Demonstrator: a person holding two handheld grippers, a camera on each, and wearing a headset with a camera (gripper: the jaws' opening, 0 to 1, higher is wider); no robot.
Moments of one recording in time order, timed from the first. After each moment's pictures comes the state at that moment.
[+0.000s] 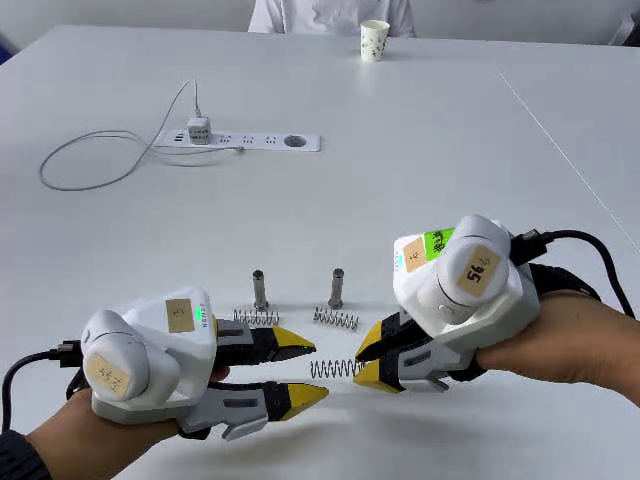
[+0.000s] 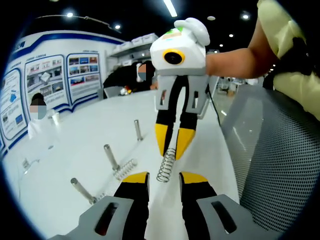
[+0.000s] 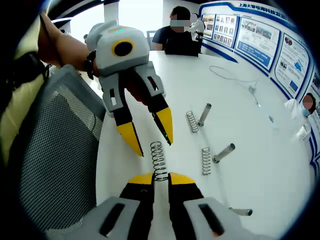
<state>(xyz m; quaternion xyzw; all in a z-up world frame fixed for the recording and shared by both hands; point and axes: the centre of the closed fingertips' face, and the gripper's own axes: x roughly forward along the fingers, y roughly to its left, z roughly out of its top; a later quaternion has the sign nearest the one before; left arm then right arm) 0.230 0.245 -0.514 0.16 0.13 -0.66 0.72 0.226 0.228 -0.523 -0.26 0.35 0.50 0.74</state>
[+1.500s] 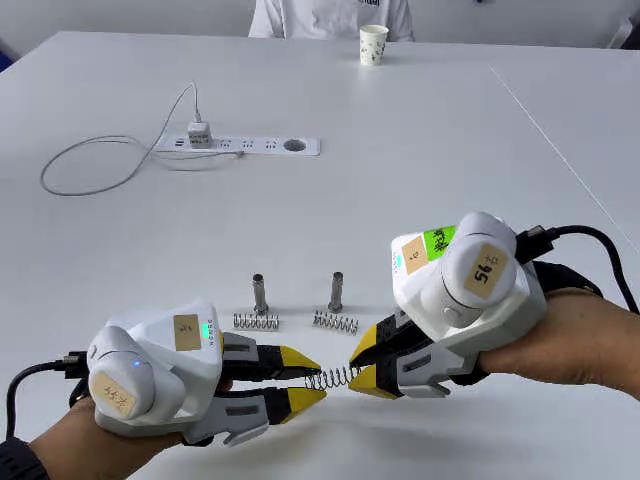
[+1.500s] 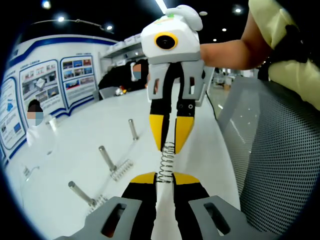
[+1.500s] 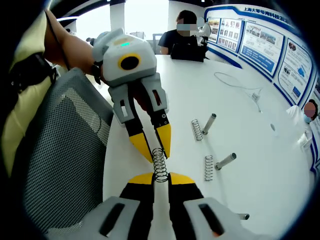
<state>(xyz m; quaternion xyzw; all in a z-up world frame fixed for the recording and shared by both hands) 0.224 0.244 -0.518 0.19 0.12 -0.67 0.71 0.218 0.238 -0.506 -0.26 0.34 0.52 0.74</state>
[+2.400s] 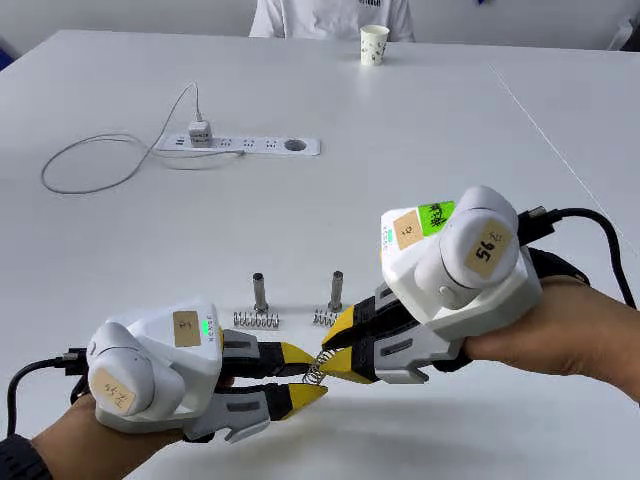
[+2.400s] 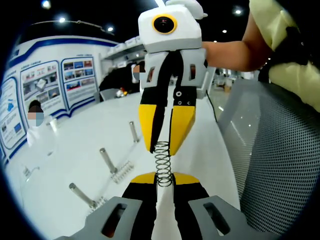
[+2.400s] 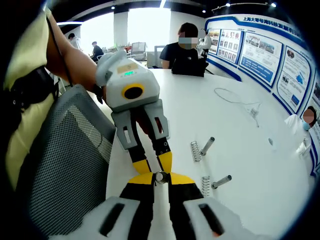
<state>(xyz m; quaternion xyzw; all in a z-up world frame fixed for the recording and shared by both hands) 0.224 0.242 -0.515 0.18 0.11 -0.67 0.71 0.225 0.264 -0.480 -0.25 0.29 0.53 0.76</state>
